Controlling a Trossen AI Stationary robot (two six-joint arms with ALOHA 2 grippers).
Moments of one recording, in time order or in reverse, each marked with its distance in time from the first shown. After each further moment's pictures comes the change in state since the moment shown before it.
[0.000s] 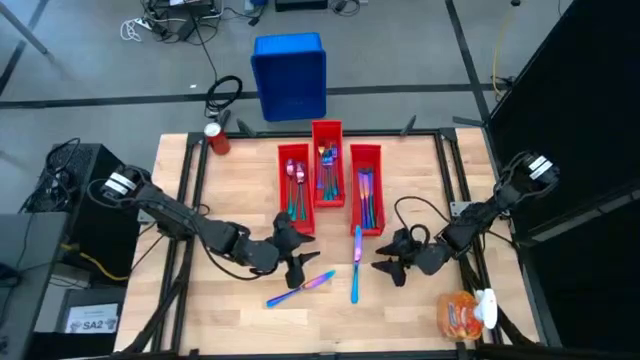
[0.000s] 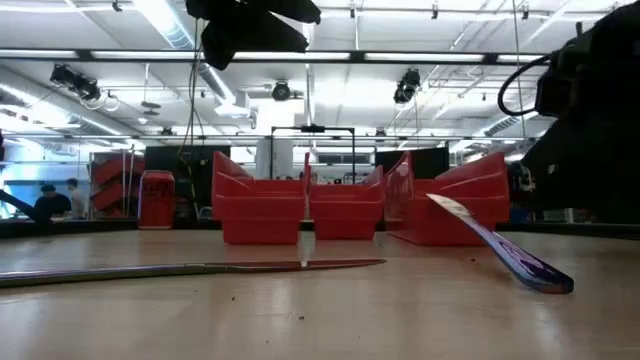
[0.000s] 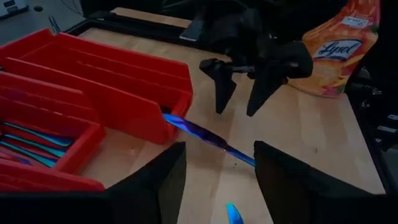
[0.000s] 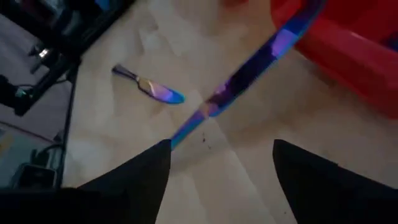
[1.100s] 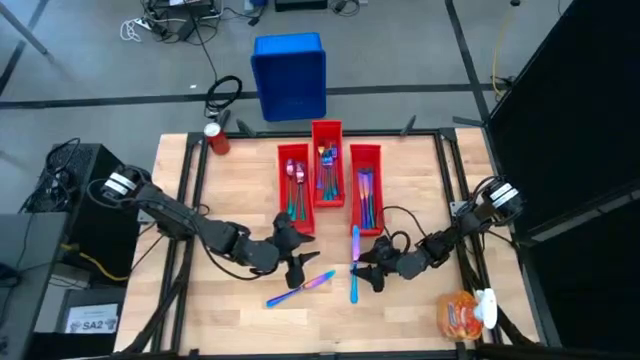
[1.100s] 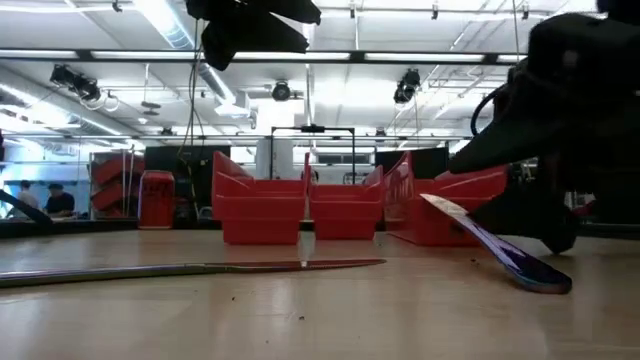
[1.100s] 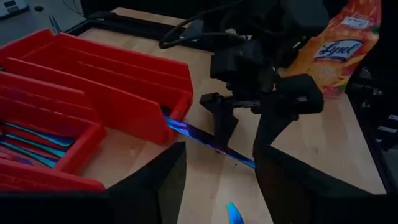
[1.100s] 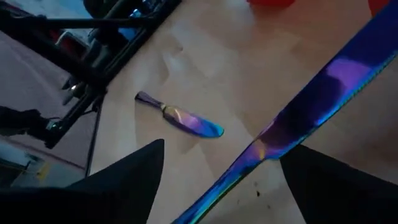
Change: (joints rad) left arm 0.000 0.000 0.000 0.000 0.000 0.000; right arm -0.094 0.434 0.126 0.402 -0.040 -0.005
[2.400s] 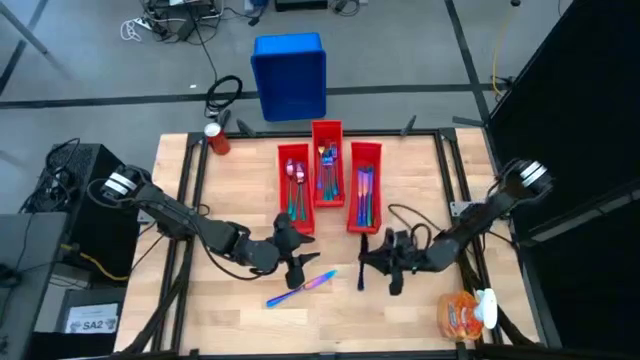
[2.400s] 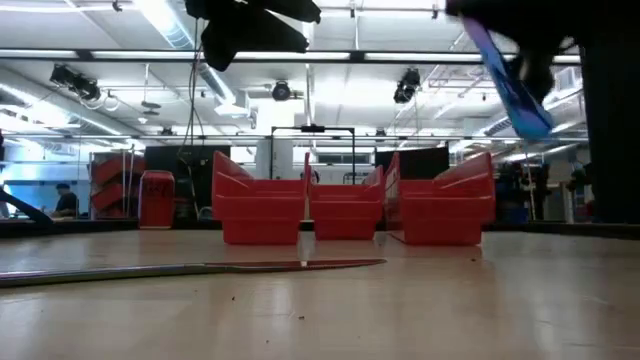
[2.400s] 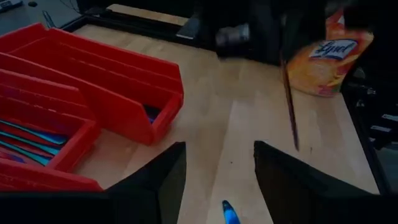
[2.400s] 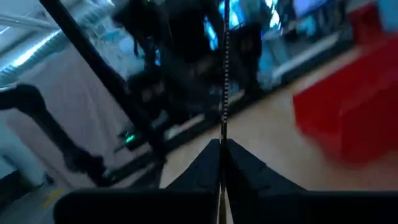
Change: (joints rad) left arm 0.000 0.000 0.000 0.000 0.017 -0.012; right arm 0.094 -0.383 0.016 0.137 0.191 -0.523
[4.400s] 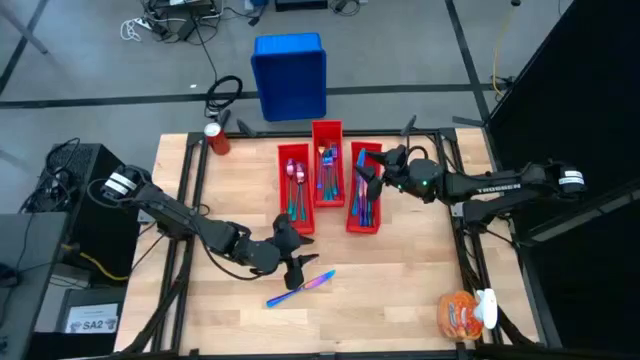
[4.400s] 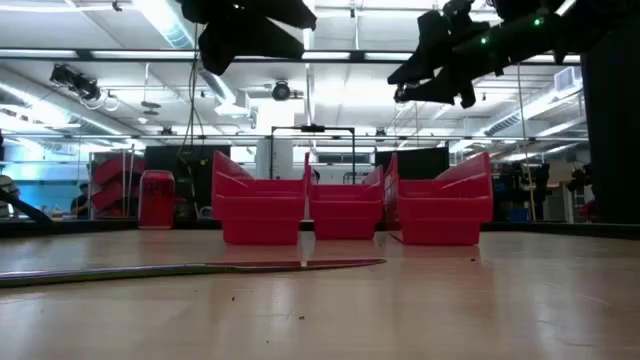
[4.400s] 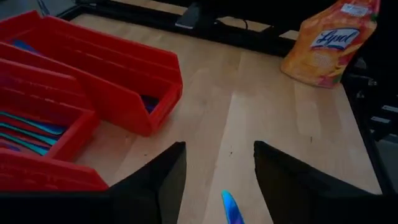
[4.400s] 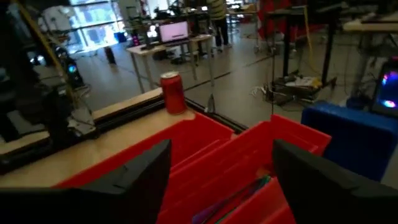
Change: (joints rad) left arm 0.001 0.000 0.000 -0.045 0.022 -0.033; right arm -0.766 -0.340 0.121 -0.645 -0.273 -0.316
